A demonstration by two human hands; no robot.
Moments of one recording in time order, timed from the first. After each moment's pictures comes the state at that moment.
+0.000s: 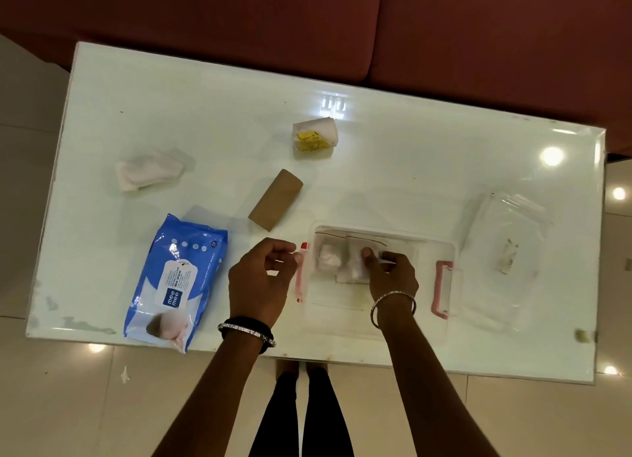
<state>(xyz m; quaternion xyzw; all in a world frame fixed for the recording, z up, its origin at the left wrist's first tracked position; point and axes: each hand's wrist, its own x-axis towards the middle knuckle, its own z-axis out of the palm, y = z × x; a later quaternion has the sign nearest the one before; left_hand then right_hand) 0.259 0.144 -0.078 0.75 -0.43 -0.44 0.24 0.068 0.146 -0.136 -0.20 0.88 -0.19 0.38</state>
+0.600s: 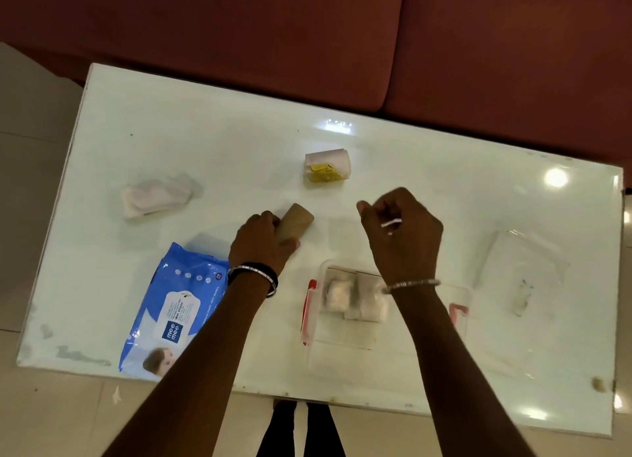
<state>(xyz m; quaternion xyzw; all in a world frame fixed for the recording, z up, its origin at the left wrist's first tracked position) 0.285 0.042 -0.140 0.78 -0.52 -0.36 0.02 0.099 0.031 -0.061 -0.57 0.74 -0.28 0.24</state>
